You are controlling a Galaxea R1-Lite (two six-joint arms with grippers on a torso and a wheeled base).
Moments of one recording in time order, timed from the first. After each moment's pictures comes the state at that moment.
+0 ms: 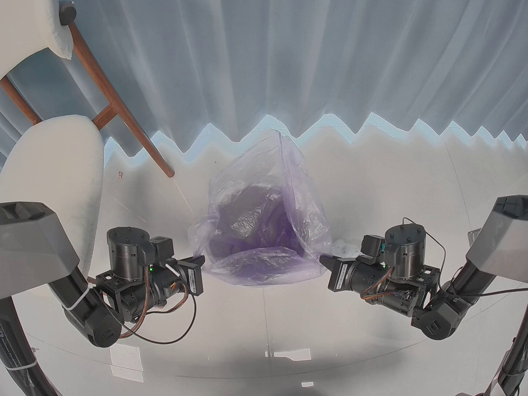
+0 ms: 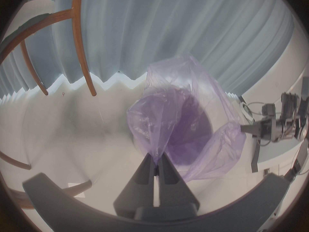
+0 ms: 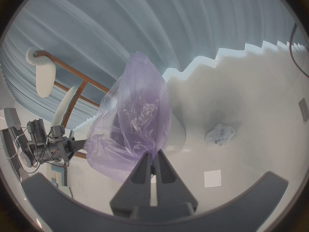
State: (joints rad) left arm -0.41 2.02 -0.47 -1.18 -0.03 -0.18; right arm 0.45 2.06 -0.59 -1.11 -0.01 0.44
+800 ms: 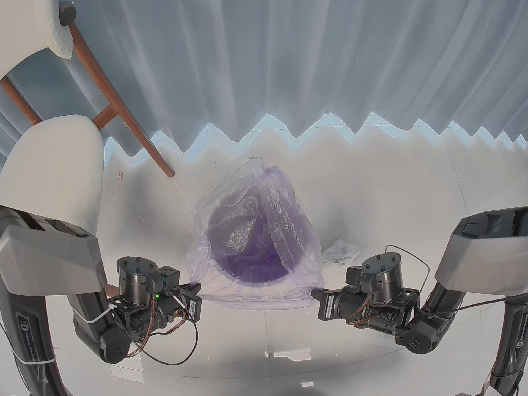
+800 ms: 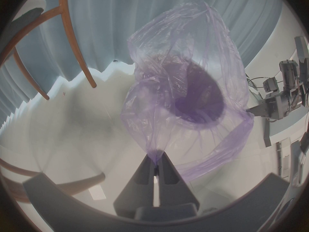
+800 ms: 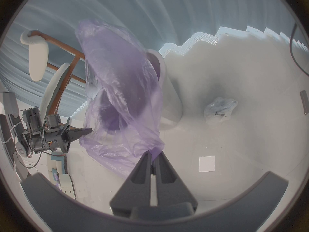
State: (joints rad) left arm -0.41 2.19 -0.35 -1.35 0.01 0.00; right arm 0.49 2.21 -0.57 -1.11 0.01 0.44
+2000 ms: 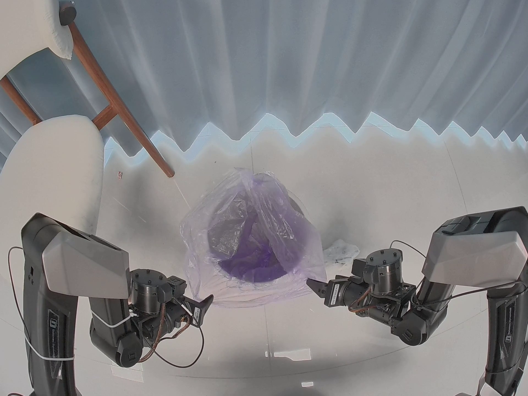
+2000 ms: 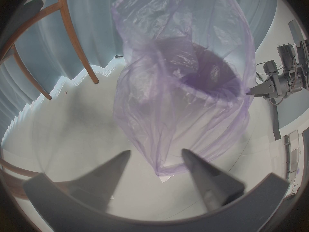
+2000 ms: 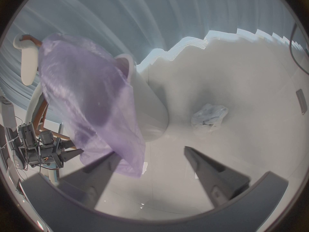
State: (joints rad) left arm -0.39 2.38 -0.38 -1.51 0.06 0.06; right arm 0.39 2.33 -0.63 -1.22 -0.01 0.41
